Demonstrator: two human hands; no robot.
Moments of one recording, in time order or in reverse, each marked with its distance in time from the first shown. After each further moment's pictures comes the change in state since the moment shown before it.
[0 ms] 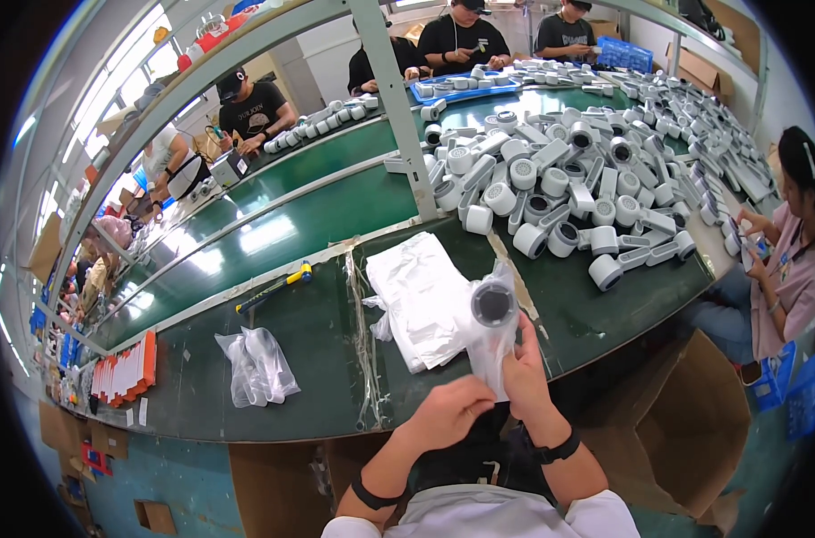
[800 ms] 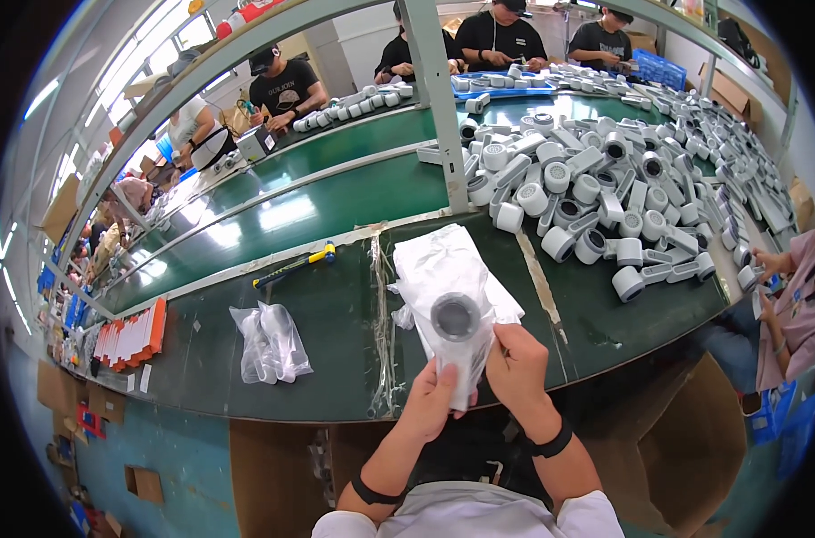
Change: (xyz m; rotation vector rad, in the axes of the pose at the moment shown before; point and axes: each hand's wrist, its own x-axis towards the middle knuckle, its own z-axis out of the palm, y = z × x) left_hand -0.029 -0.015 -0.006 -0.909 0.407 -0.574; right_hand 0.010 -0.002 0.033 -0.878 0.032 -0.755
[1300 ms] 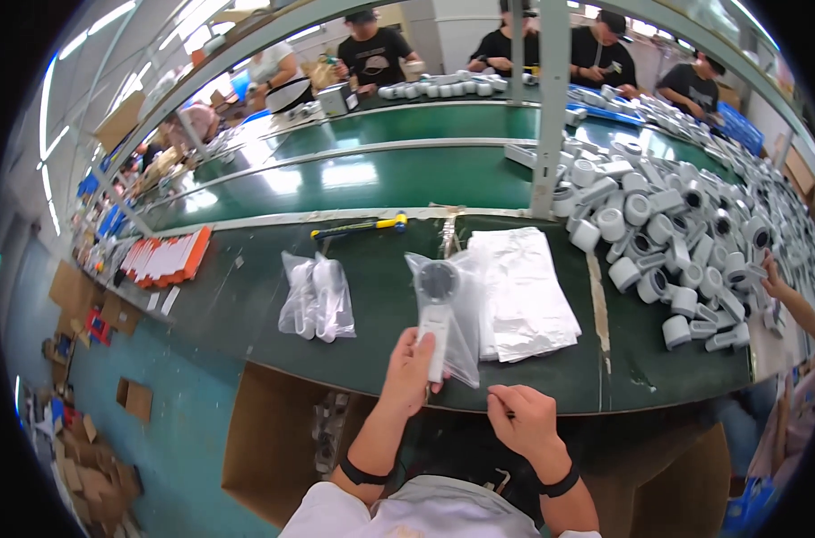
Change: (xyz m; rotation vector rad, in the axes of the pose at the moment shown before) left_hand -0.011 0.032 -0.065 0.083 0.511 0.212; right_hand -0.052 -0.006 0.012 0.050 -0.350 -0.240
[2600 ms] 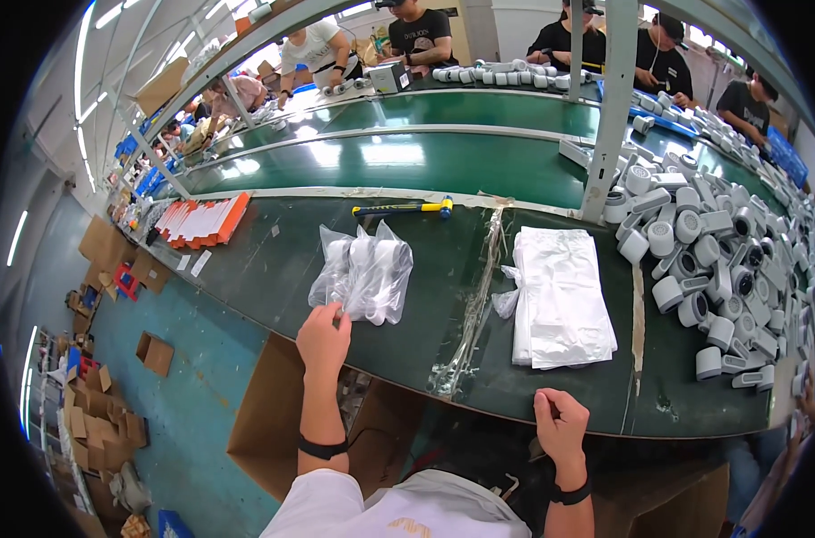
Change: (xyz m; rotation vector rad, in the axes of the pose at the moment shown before) left_hand 0.004 0.062 -0.150 1.528 0.704 0.504; right_hand -0.023 0.040 0.005 0.234 0.014 0.353
